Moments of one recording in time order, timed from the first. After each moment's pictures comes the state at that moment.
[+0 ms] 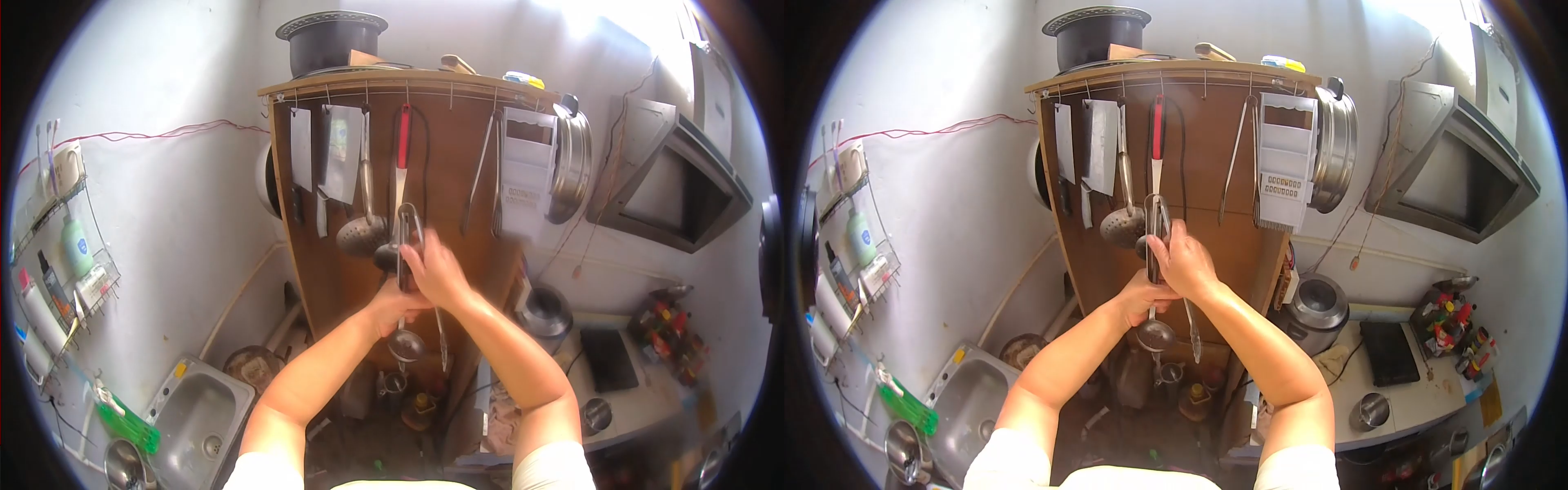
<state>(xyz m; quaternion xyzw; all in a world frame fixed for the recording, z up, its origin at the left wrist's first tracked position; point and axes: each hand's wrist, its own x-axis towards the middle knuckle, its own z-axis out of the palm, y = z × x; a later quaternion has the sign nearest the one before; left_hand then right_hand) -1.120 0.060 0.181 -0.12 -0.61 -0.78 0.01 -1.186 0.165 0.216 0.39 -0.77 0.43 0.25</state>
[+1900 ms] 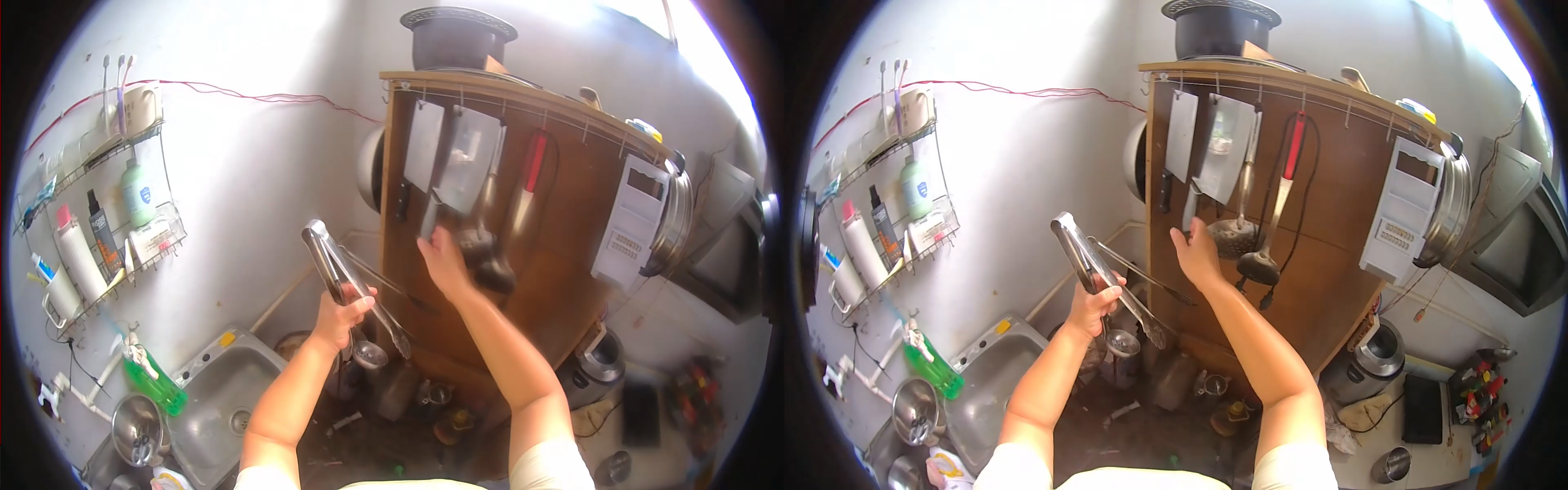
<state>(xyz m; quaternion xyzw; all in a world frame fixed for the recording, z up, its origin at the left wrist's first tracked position) -1.001 -0.117 0.152 0.03 -0.56 -0.76 0.33 -1.229 -0.038 0.160 0.42 -0.68 0.59 0.09</state>
